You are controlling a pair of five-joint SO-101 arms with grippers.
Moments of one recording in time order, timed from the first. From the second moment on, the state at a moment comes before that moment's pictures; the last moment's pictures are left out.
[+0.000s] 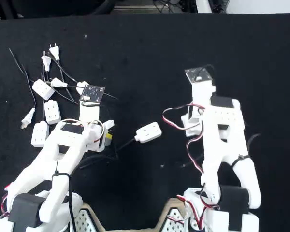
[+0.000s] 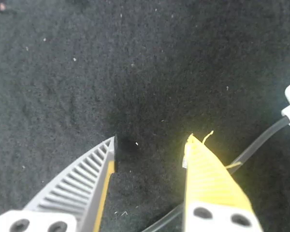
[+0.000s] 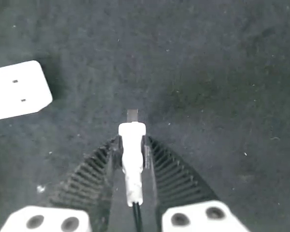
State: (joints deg) left arm 6.5 -22.9 60.1 38.3 -1.5; right arm 6.3 -15.1 40.6 64.4 17.9
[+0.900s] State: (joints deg) left arm 6.5 -22.9 60.1 38.3 -1.5; right arm 4.5 -13.8 42.4 61.5 17.8
